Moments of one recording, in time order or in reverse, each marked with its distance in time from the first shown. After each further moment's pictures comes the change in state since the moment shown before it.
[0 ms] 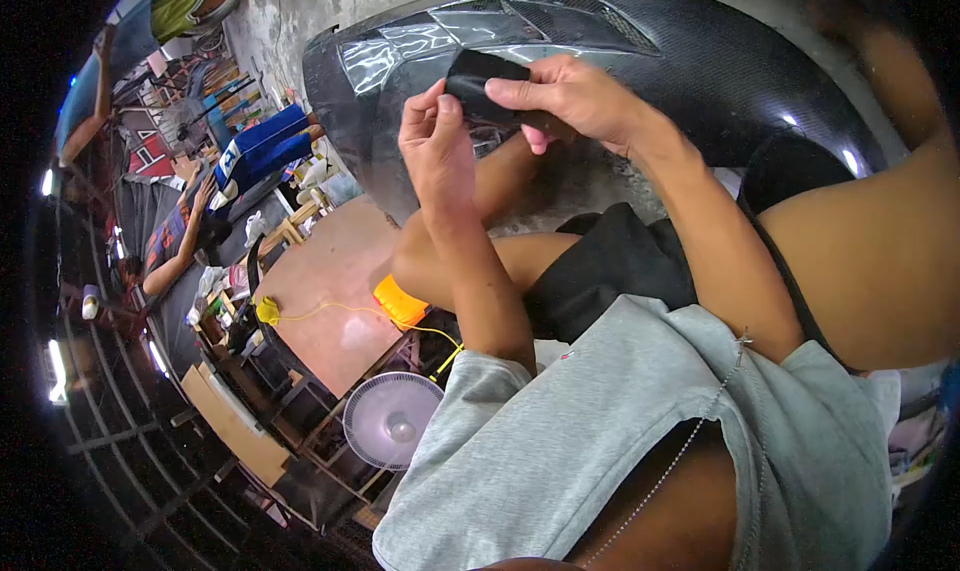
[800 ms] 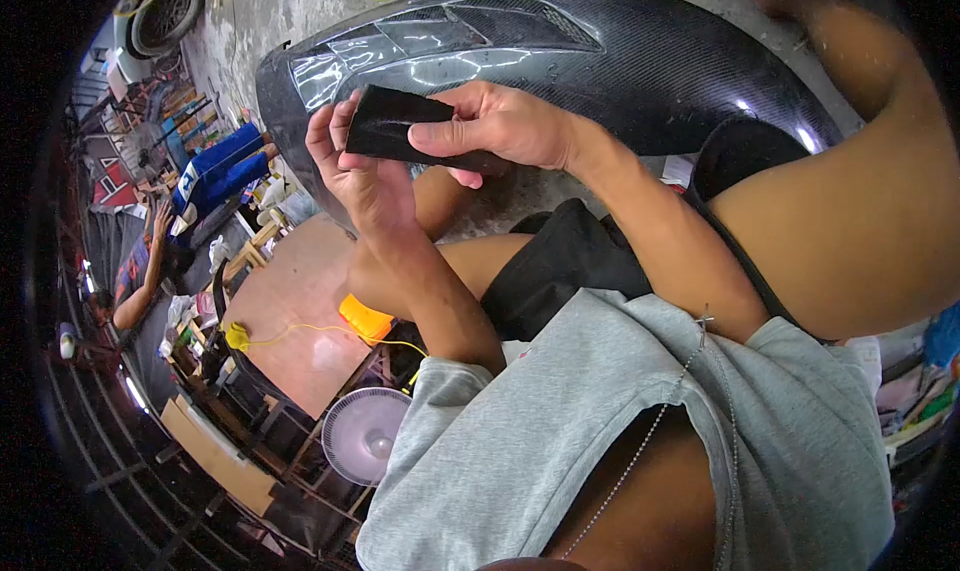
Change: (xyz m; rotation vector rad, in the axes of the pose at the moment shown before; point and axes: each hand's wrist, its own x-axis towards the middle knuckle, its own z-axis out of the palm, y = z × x) left_hand -0.006 0.019 0.010 -0.089 -0.050 0.301; right_hand -0.013 -0.001 0.016 0.123 -0.270 -0.157
